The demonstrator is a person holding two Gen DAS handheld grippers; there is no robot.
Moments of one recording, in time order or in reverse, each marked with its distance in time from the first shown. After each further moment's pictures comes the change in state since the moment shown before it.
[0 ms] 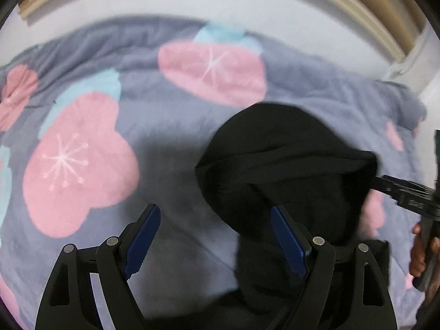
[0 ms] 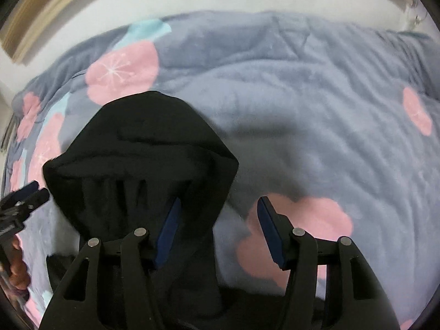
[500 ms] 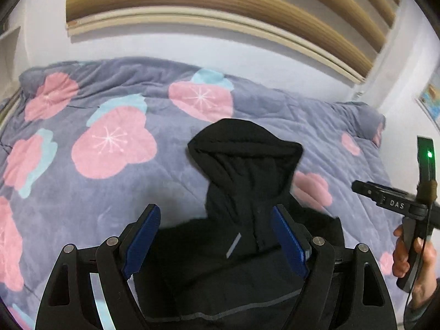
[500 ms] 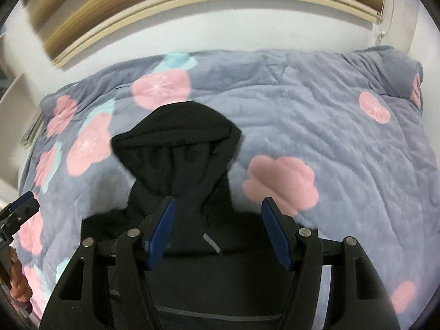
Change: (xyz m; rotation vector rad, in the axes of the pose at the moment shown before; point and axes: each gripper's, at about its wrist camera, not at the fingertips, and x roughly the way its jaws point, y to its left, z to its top) left arm -0.195 -0.018 -0.112 -0.027 -0.178 -0.078; right arm -0.161 0.021 -0.093 -0.006 -0.140 0.018
